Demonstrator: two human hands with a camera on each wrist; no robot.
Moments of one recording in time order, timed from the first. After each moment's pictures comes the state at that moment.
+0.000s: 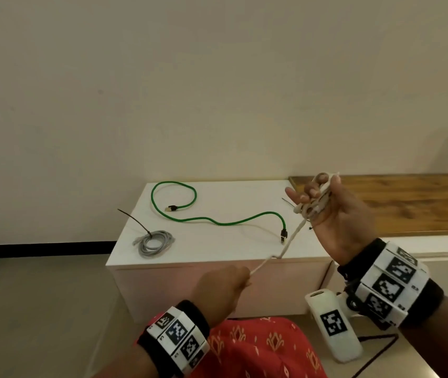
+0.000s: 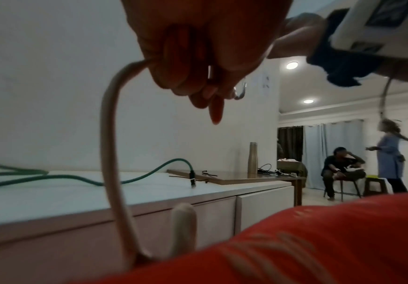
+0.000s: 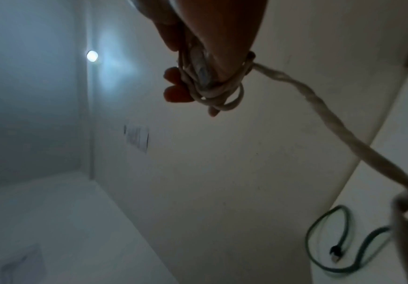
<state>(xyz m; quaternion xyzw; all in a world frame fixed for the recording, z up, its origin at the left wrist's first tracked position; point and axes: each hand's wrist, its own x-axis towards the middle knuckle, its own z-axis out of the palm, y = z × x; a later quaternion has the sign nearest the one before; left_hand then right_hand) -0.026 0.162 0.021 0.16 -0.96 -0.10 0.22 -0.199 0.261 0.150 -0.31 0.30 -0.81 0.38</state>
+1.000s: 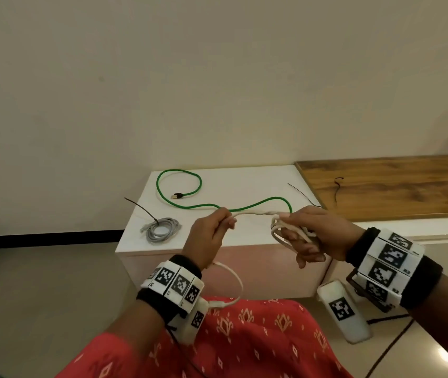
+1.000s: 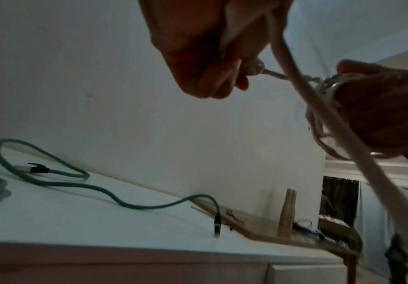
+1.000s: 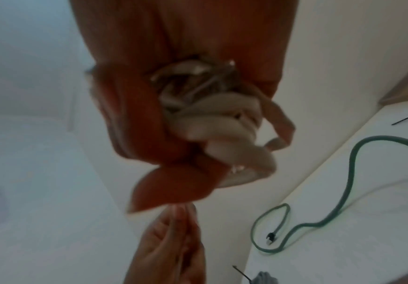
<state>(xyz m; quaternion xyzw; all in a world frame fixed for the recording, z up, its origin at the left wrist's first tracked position) -0.023 0.123 0.057 0.21 -0.85 -0.31 0.38 -0.190 0.265 0.130 -0.47 0.56 -0.41 0.55</state>
